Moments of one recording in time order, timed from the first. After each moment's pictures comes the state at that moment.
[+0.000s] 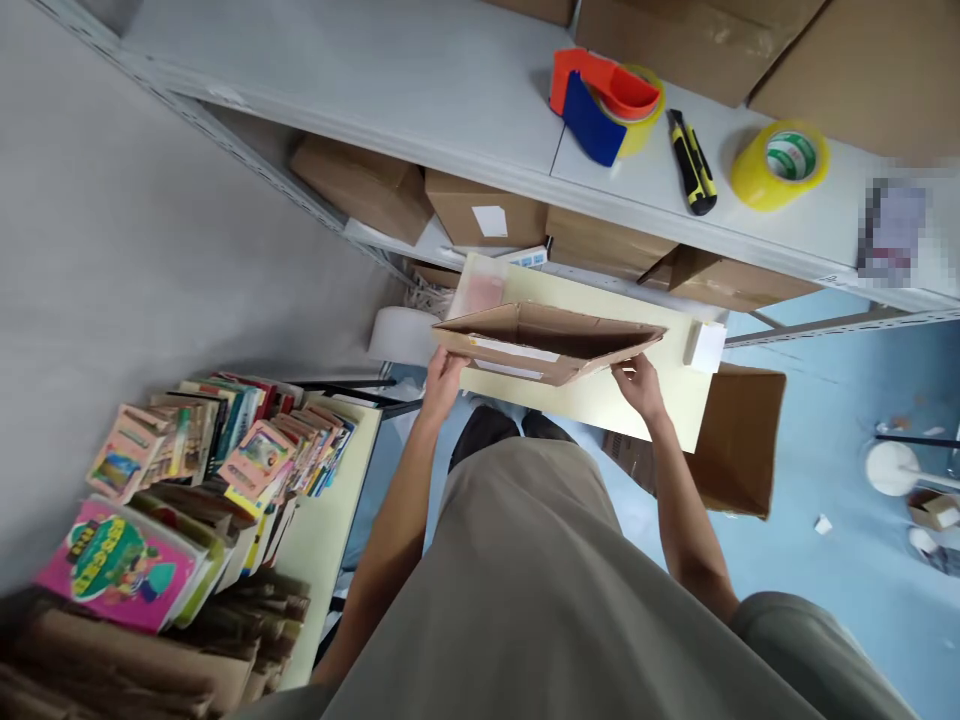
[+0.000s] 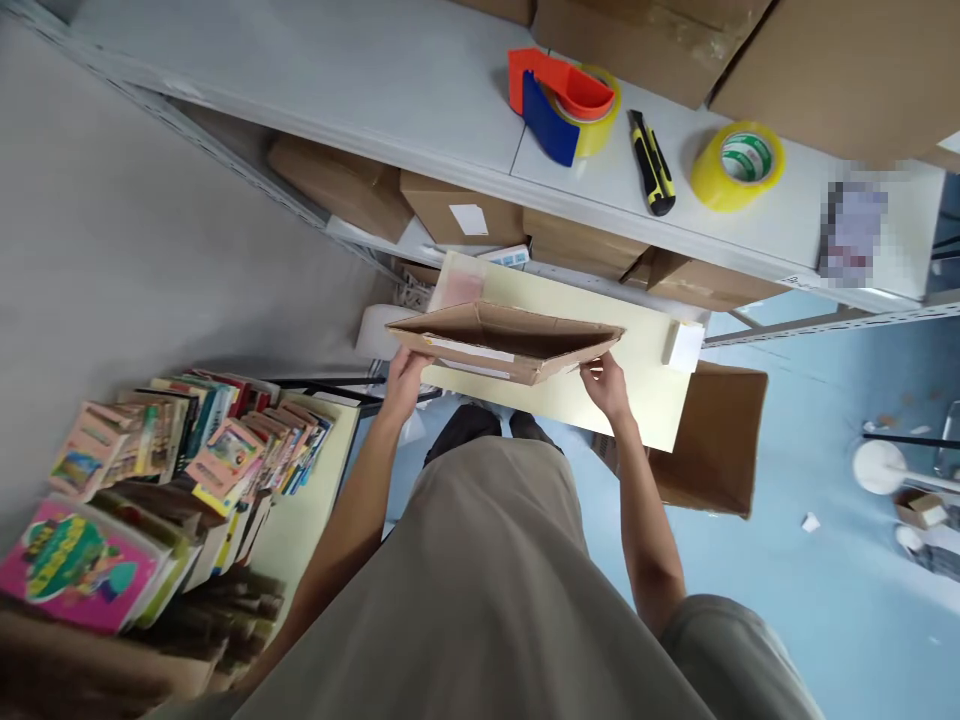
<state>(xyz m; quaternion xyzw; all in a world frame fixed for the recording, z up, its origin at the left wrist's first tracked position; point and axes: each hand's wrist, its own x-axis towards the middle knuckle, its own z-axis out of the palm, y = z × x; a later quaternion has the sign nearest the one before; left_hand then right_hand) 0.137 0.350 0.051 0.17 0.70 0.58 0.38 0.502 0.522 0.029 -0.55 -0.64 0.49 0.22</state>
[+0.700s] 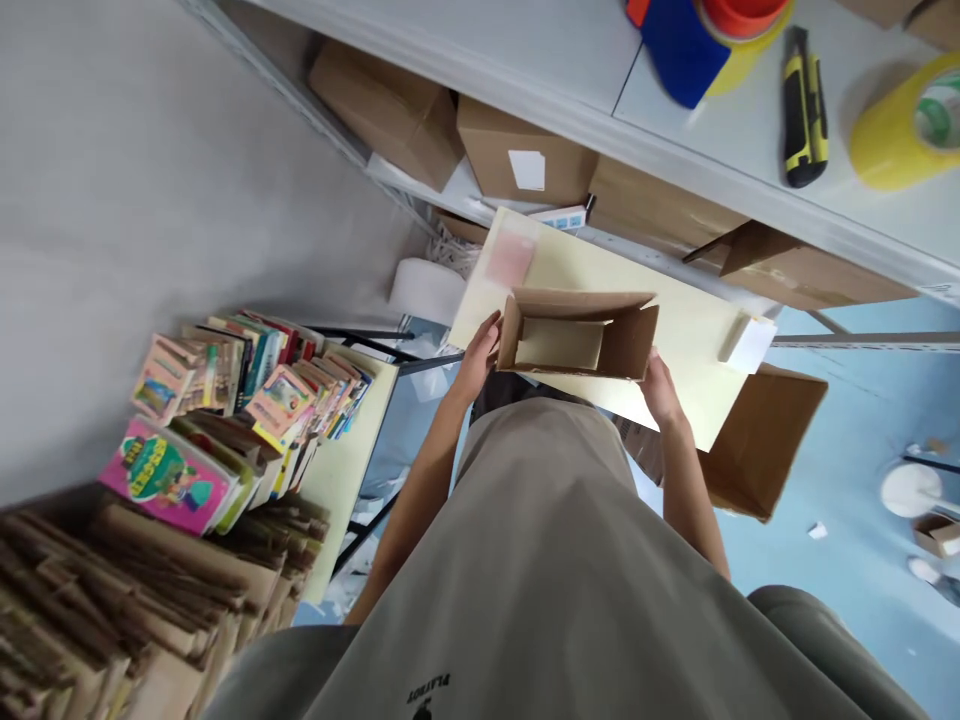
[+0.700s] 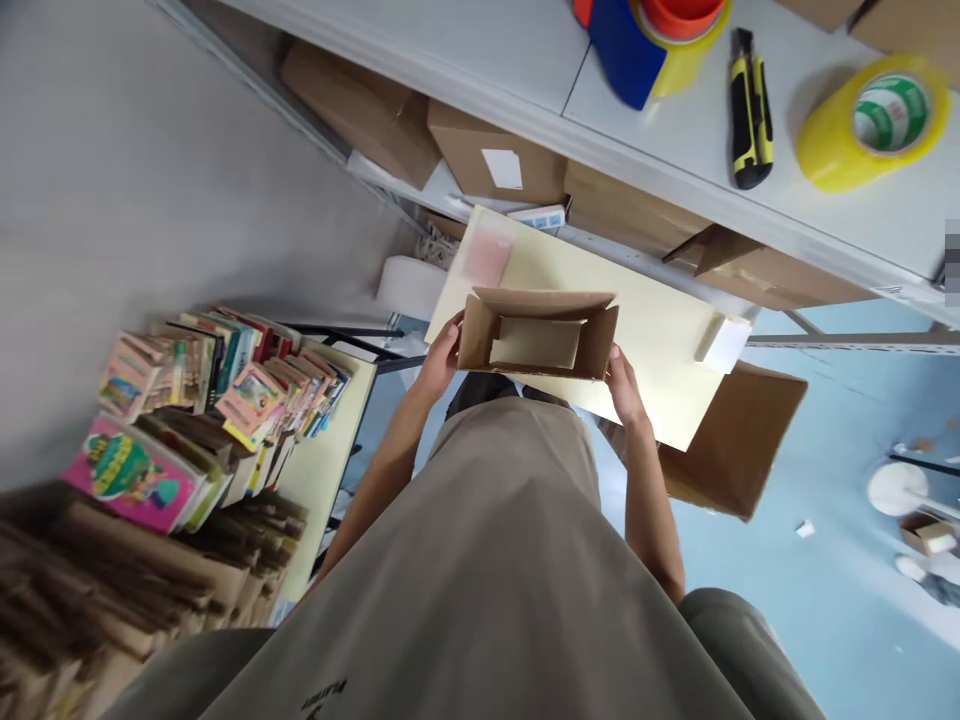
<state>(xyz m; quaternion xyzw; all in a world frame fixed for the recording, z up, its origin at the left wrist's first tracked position) 0.172 0.338 0.028 0.13 0.63 0.60 0.48 0.494 0.505 0.036 -0.50 -0.61 0.60 0.14</state>
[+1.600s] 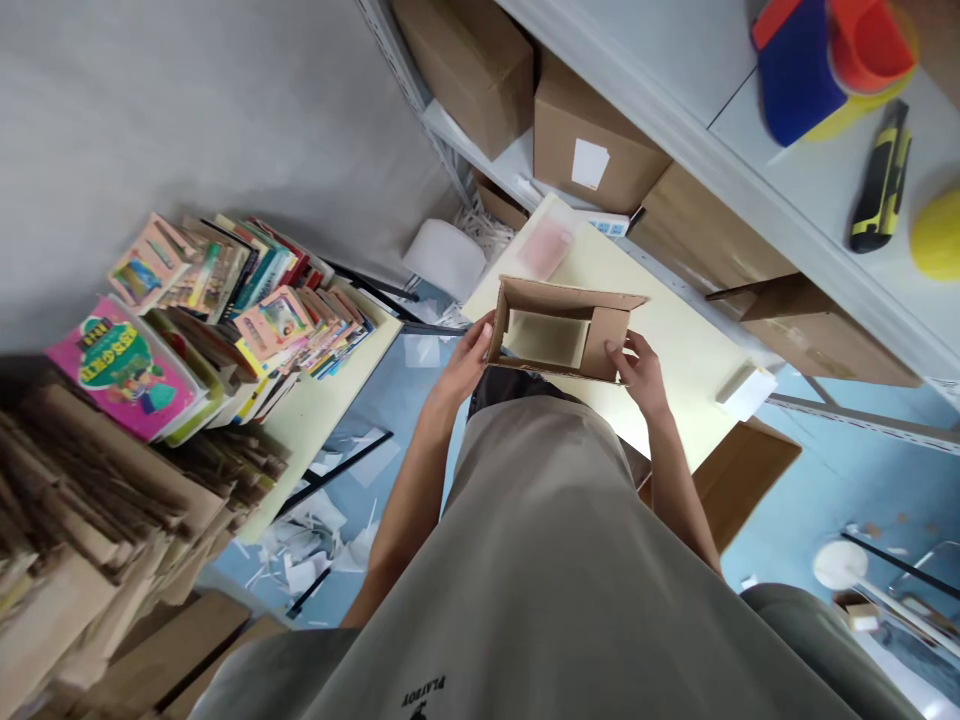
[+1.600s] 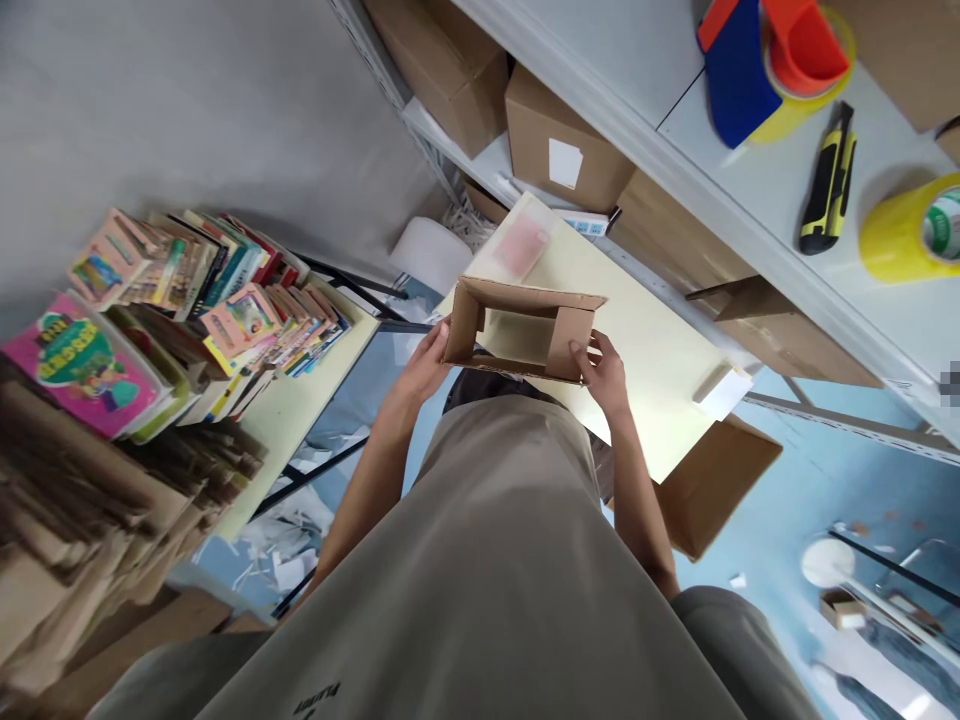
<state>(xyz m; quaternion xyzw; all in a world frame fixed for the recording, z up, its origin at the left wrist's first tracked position) 0.186 0.282 0.025 0.10 0.66 0.61 0.43 0.427 0.526 0.064 -0.44 -0.66 0.60 0.05</state>
